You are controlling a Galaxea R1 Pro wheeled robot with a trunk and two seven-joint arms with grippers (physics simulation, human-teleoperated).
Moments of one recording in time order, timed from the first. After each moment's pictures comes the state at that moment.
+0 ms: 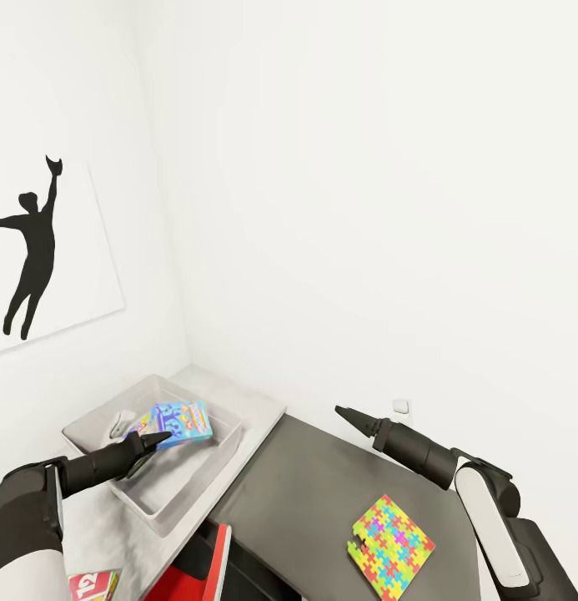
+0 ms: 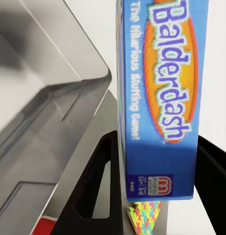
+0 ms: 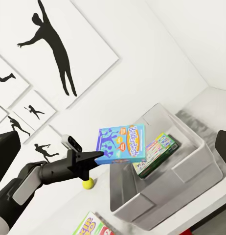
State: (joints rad) left arm -0.57 0.00 0.84 -1.15 -0.47 1.04 -1.21; right arm -0.29 -0.10 -0.05 -1.54 -0.70 0.74 0.72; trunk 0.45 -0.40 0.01
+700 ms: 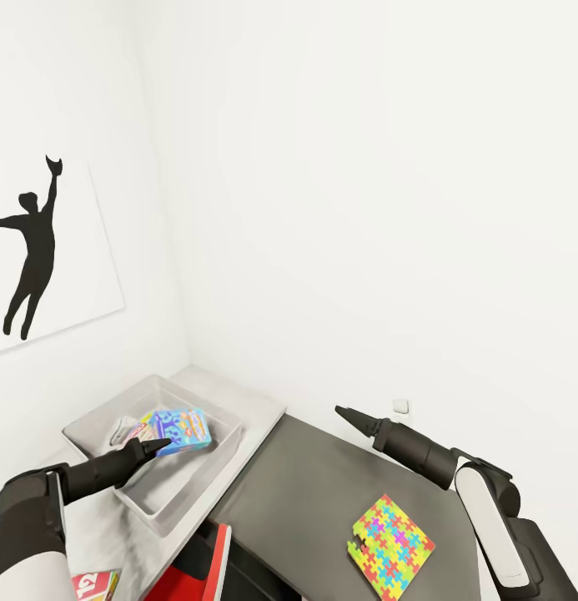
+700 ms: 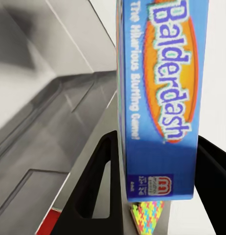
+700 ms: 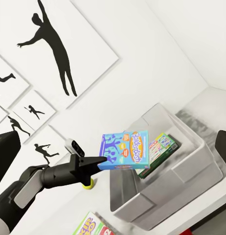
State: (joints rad) left arm -0.57 -0.03 0.89 -1.14 -0.53 1.04 -1.20; right arm -0.29 -0.10 -0.05 -1.54 -0.70 0.74 0.72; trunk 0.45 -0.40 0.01
